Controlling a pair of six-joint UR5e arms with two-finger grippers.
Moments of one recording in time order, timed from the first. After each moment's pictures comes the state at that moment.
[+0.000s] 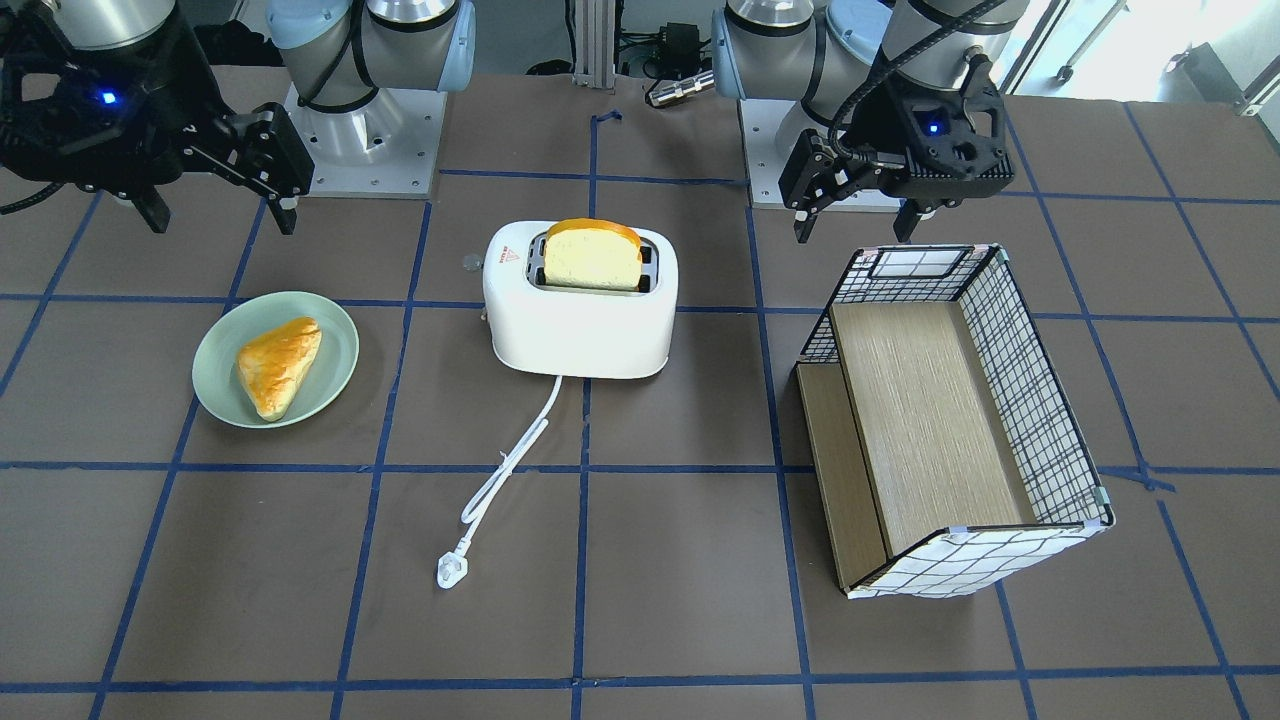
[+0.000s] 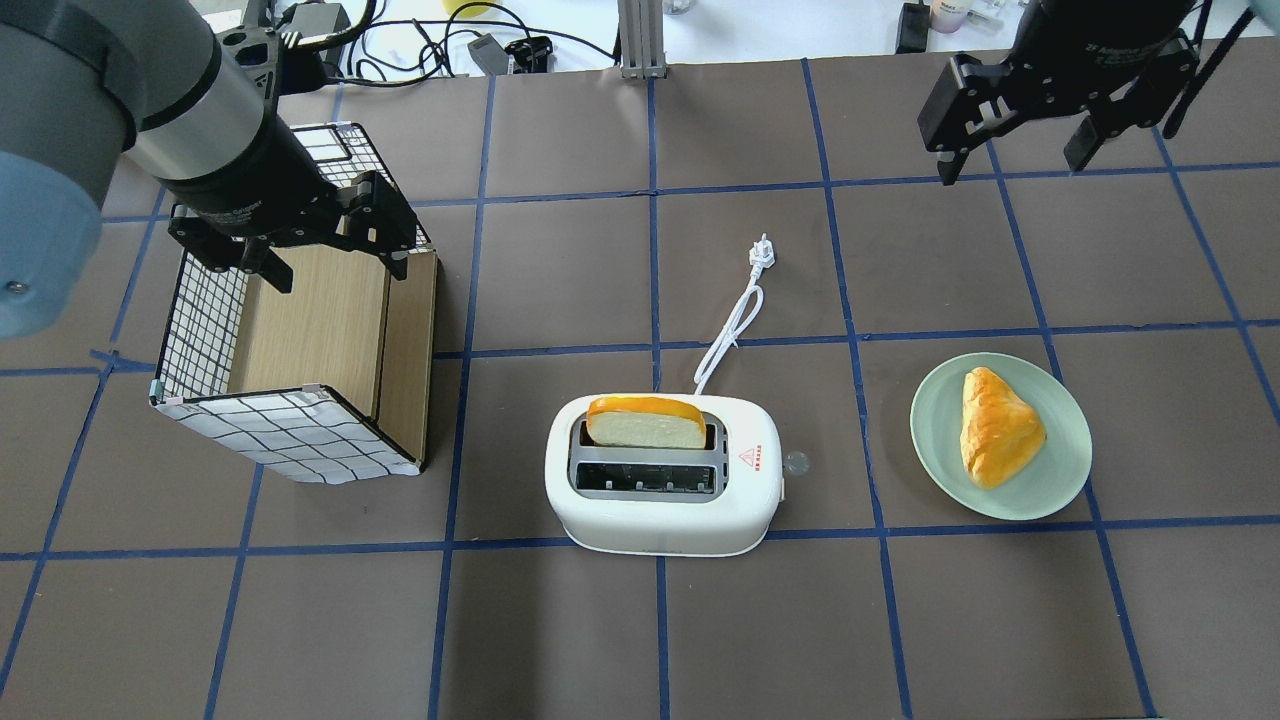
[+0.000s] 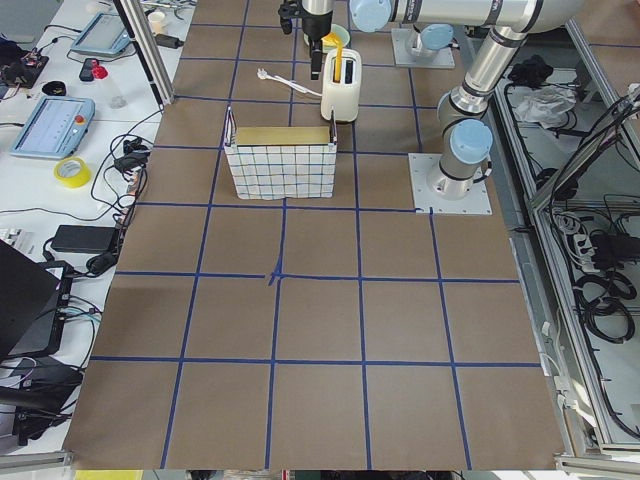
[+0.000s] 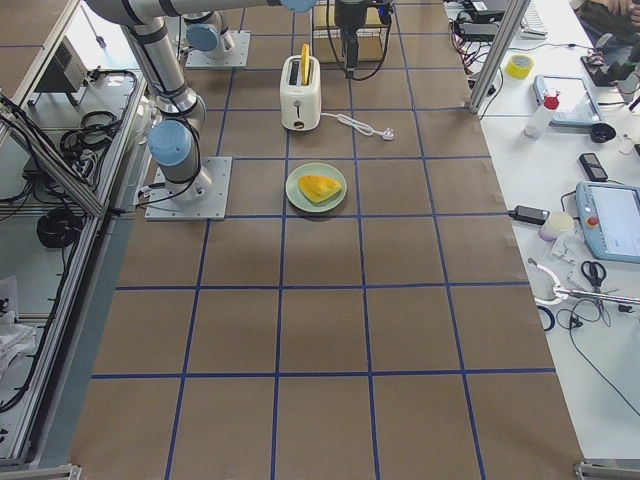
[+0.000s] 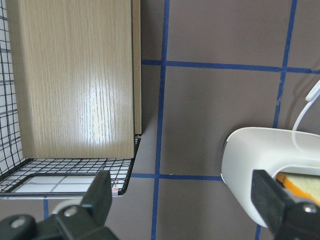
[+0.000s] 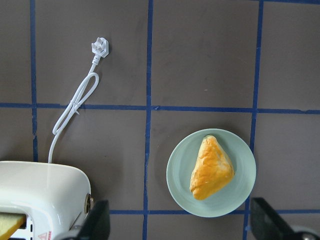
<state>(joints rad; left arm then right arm) -1.58 -1.47 -1.66 -1.52 1.55 -0.08 1.53 -1.56 1.45 -1.52 -1.61 -0.07</state>
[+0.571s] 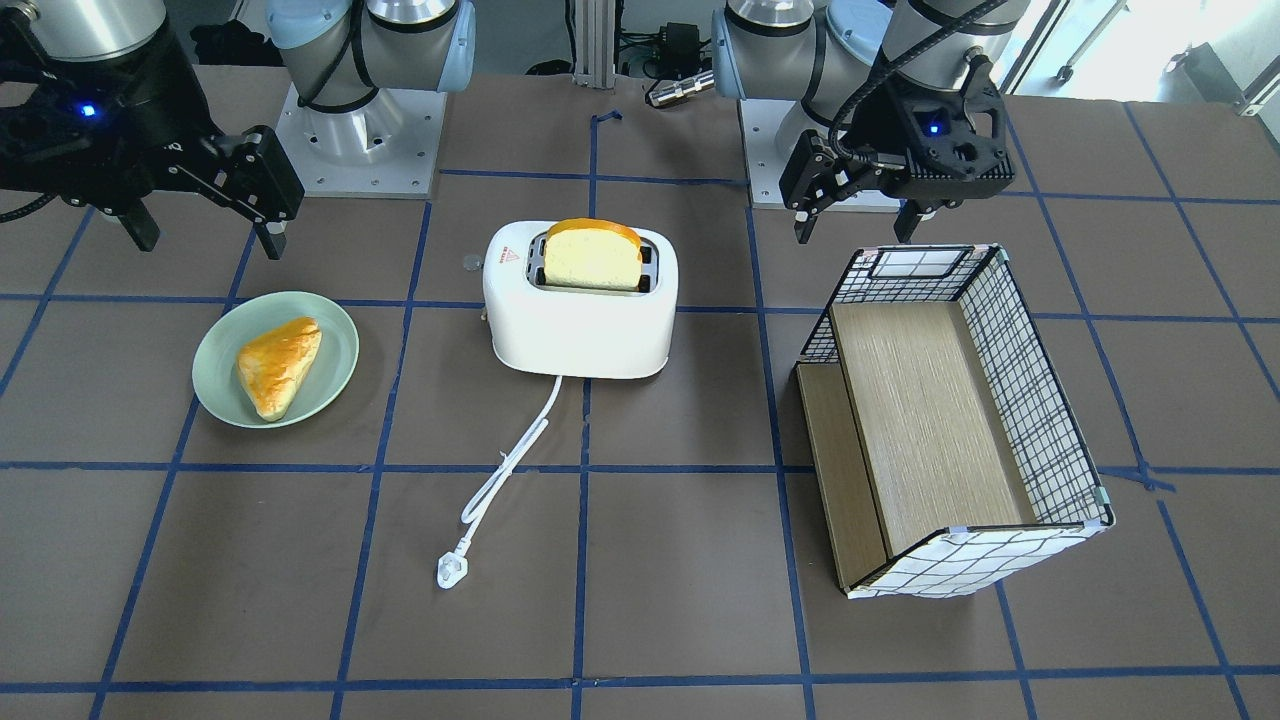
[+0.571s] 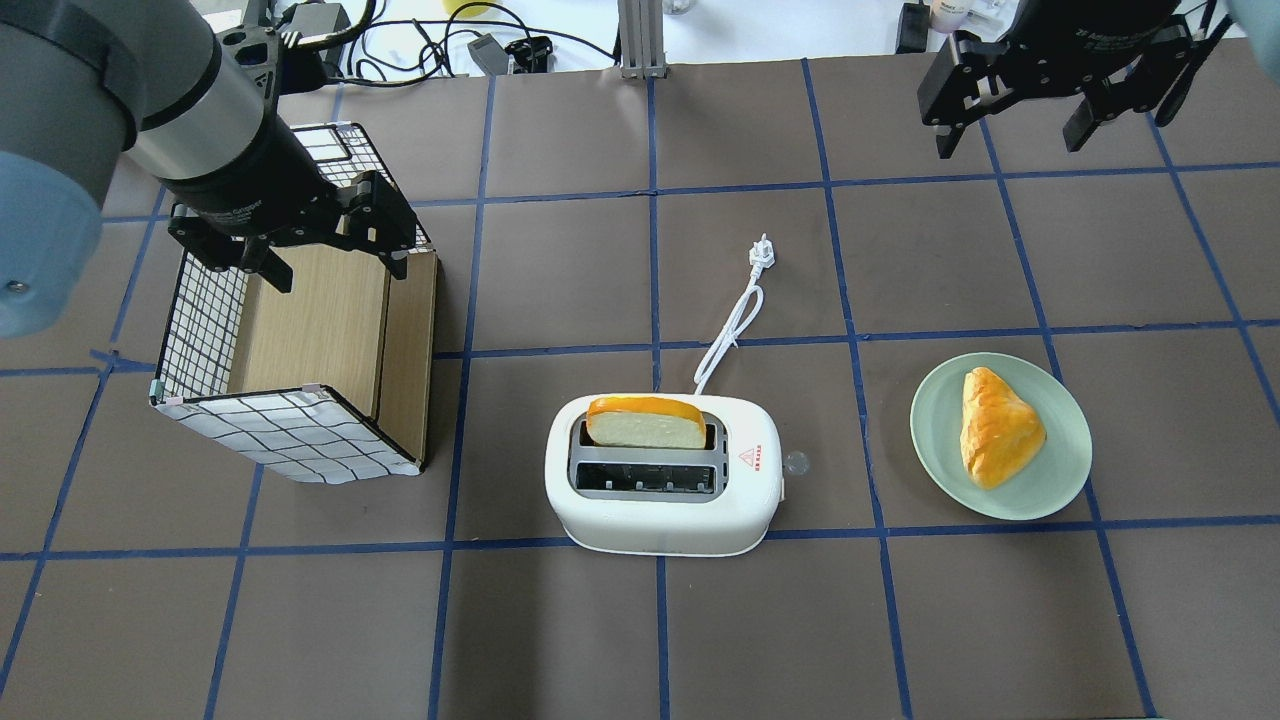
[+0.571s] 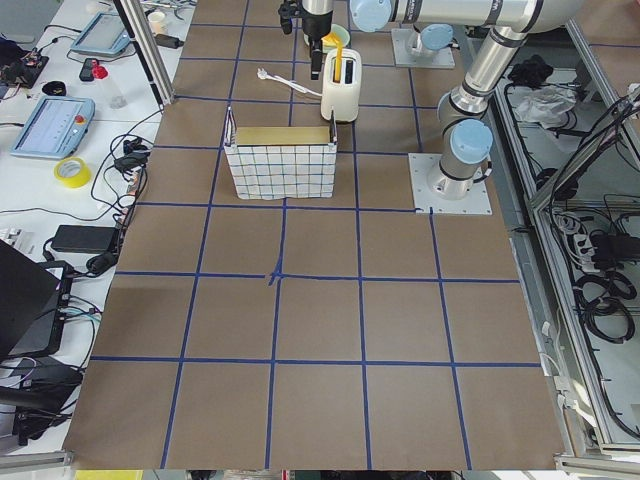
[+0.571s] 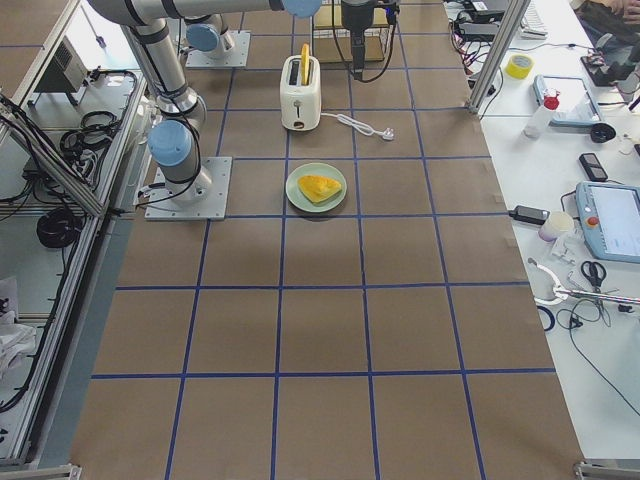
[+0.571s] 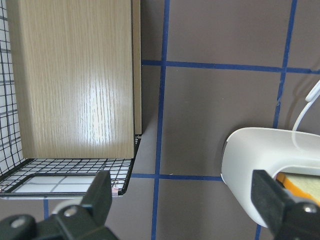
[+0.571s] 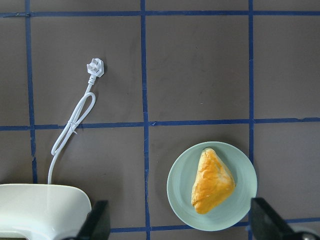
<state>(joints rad) -1.58 -1.47 -1.66 -1.52 1.55 -0.08 1.53 -1.56 1.46 -1.57 -1.61 -0.01</state>
